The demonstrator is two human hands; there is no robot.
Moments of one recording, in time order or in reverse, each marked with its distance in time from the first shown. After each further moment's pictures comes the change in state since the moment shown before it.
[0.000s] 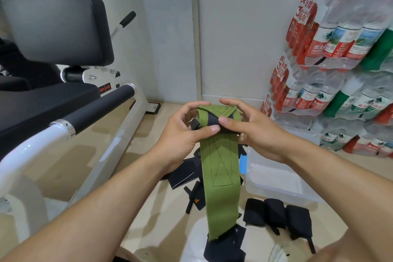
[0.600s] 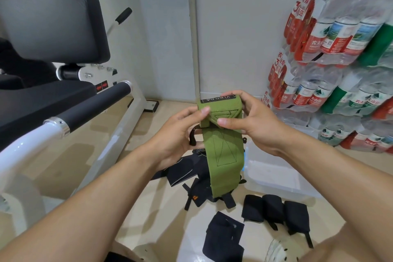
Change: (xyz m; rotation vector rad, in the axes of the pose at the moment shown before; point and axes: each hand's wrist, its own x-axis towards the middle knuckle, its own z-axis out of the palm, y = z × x) left_hand 0.002 0.005 -0.001 -0.111 -0.134 -0.260; right_hand 0.001 -0.001 -0.004 0.015 0.067 -0.135
